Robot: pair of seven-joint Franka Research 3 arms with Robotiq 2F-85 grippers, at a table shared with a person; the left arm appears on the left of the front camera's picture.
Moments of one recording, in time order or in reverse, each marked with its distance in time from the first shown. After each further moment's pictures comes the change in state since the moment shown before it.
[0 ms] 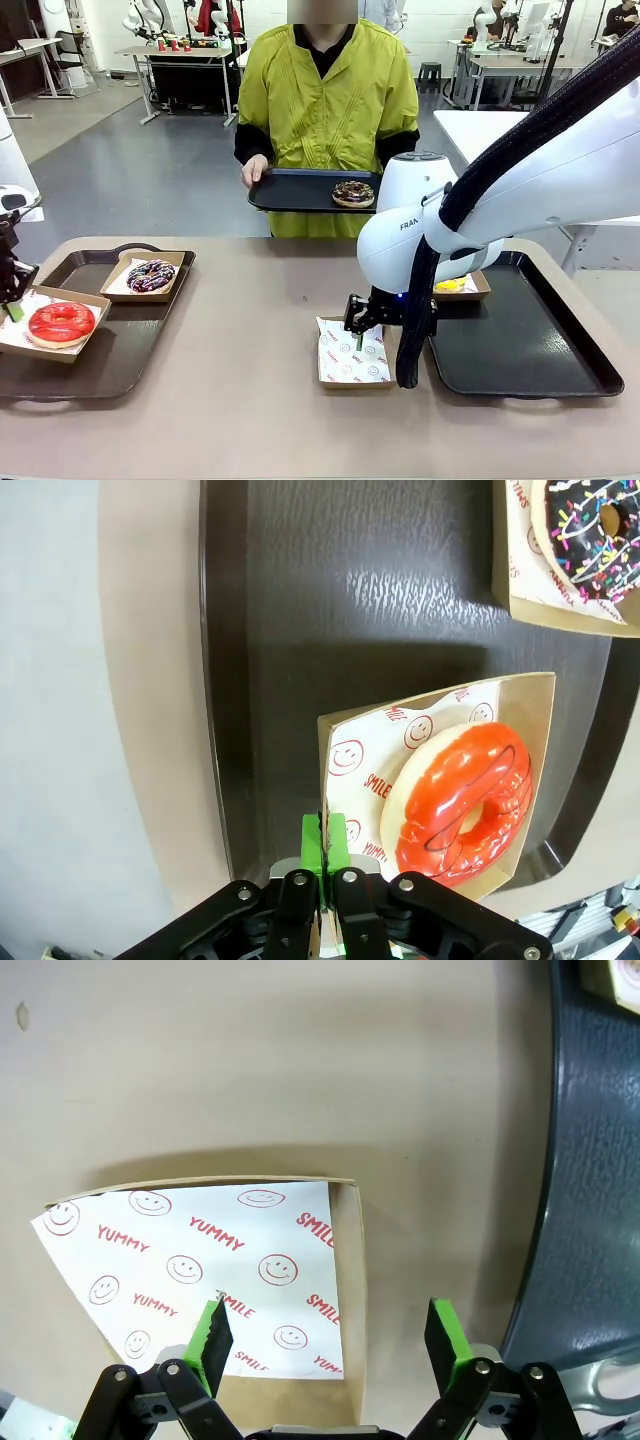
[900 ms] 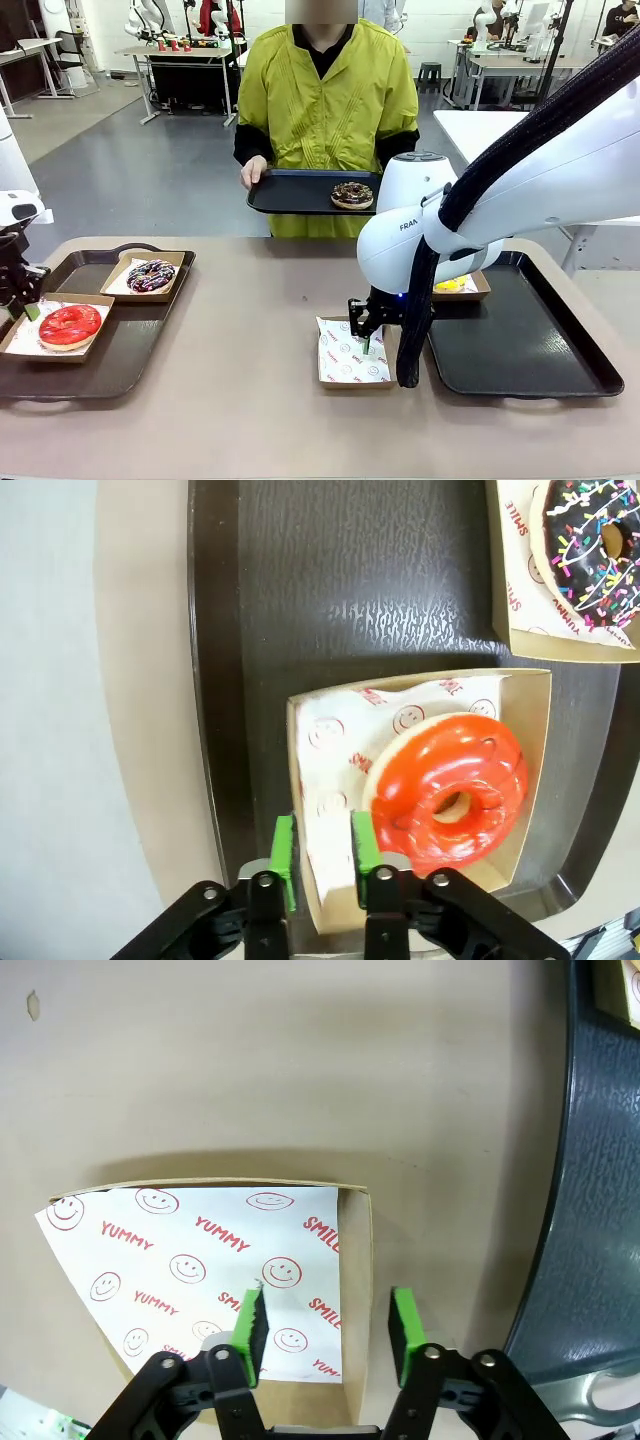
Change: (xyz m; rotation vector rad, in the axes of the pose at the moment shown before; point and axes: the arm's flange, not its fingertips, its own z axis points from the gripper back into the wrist) left arm 0.002 -0.007 -0.013 0.028 -0.083 -0.030; right arm 0.001 0.001 -0.001 0.004 -0.004 0.034
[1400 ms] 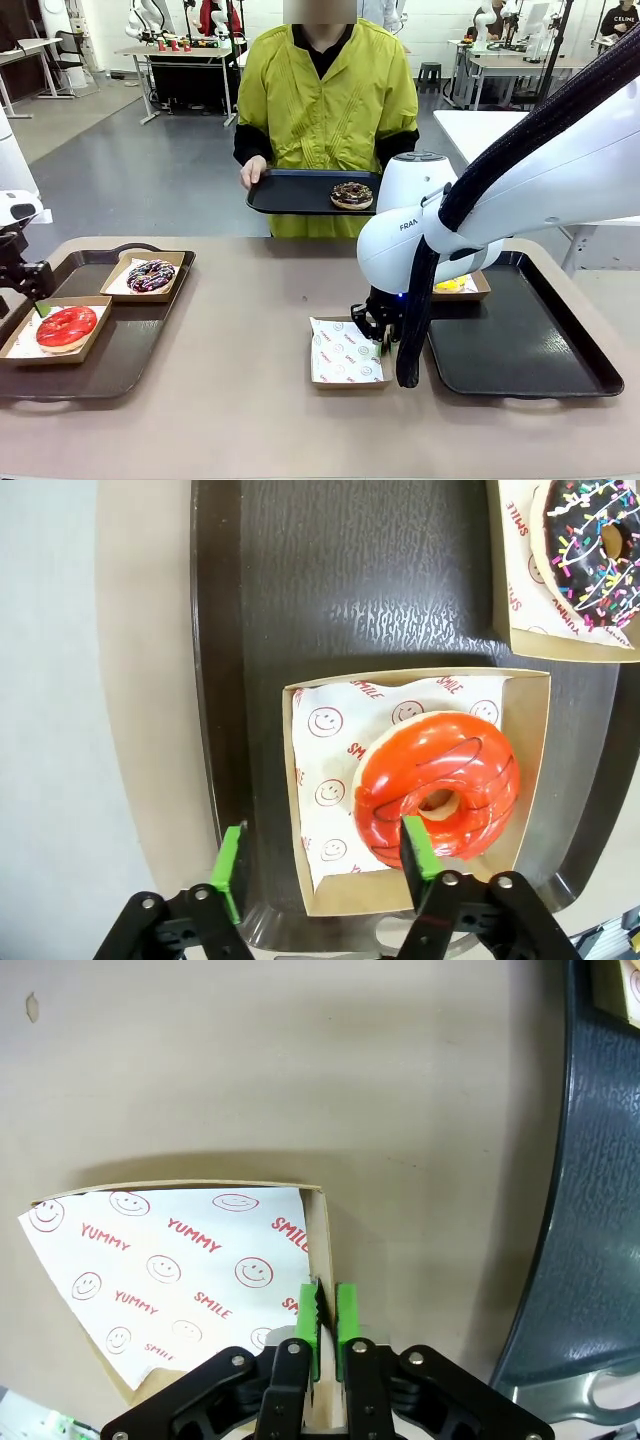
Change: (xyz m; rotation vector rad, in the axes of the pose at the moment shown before) left arm -0.001 0.002 0.001 -0.007 0.000 0.006; right arm 0.000 0.000 0.000 0.000 0.000 -0.006
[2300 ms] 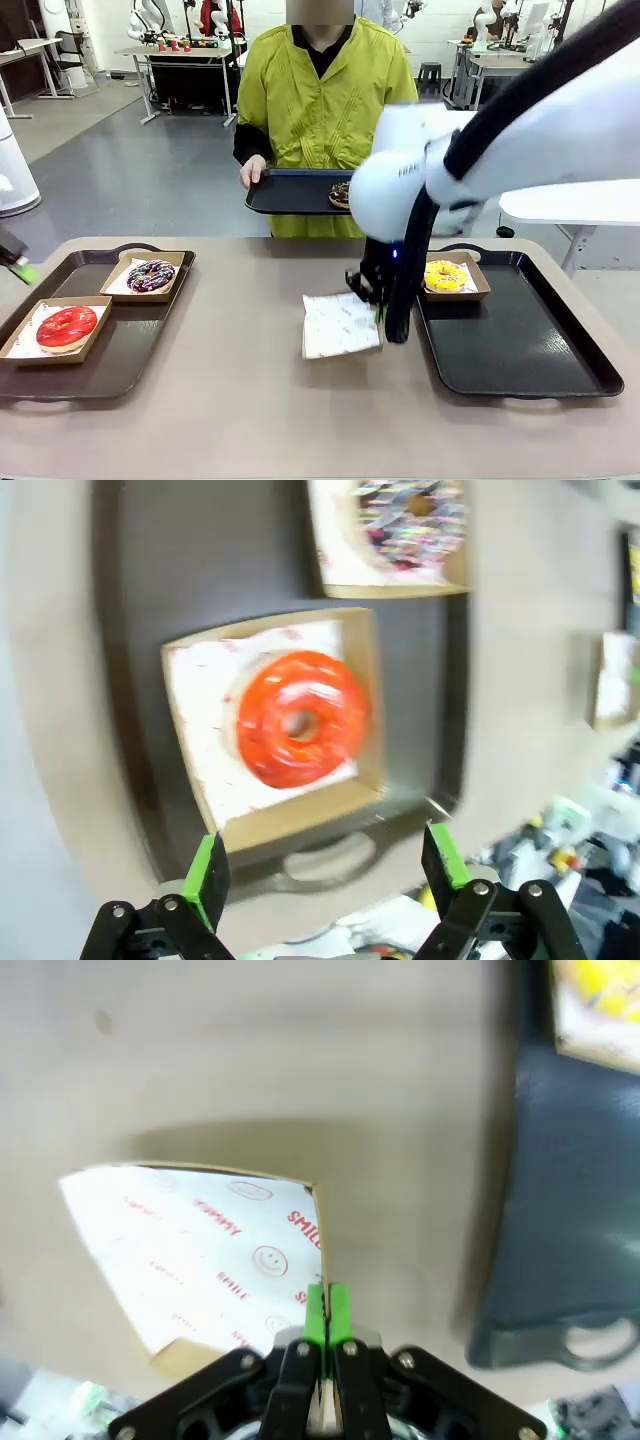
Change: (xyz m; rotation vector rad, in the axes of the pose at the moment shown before) left arm -0.034 0.042 0.060 -0.453 -0.056 -0.100; right arm 0.008 0.018 0.075 -0.006 -0.013 -0.007
